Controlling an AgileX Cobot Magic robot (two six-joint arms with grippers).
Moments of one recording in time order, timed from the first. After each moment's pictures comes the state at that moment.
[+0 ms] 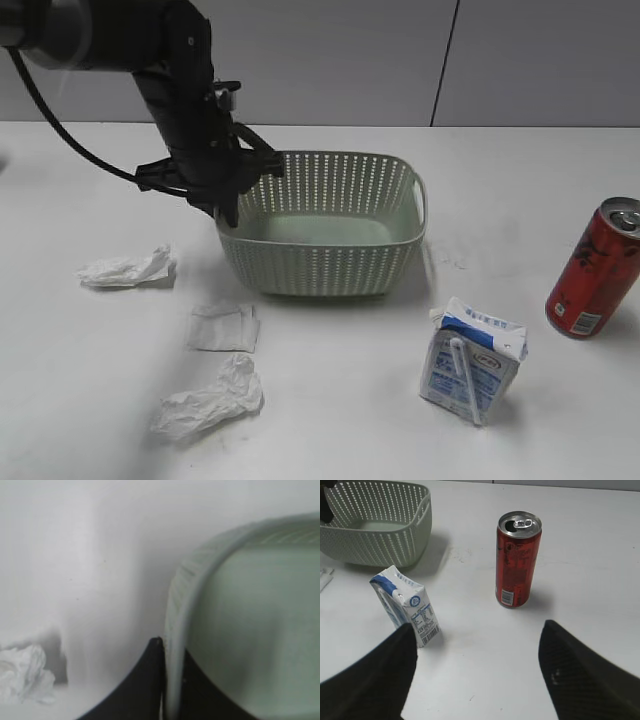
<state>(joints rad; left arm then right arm) -0.49 2.11 -1.65 -0.20 0.96 -0.37 0.08 0.00 -0.42 0.17 0.95 -0.09</state>
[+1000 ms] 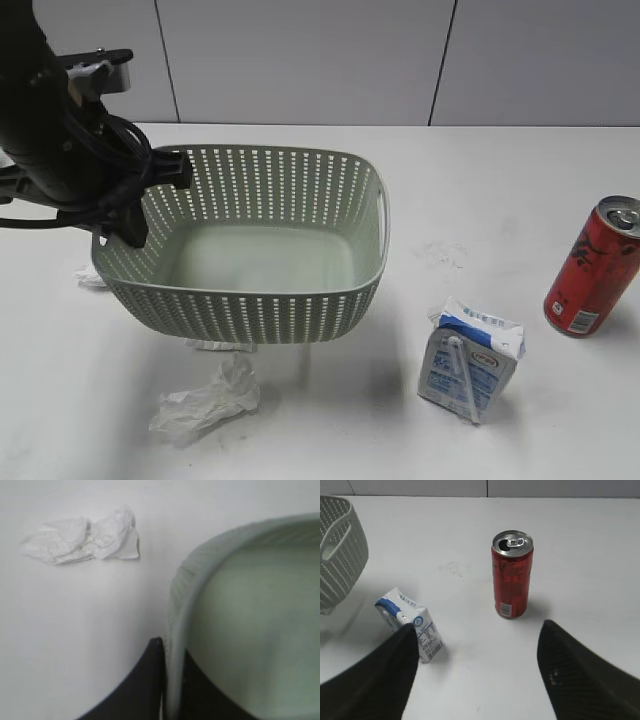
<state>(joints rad) -0.49 1.60 -1.14 -0.15 0.90 -0.33 0.08 0.19 -0.54 0.15 0.95 0.02</state>
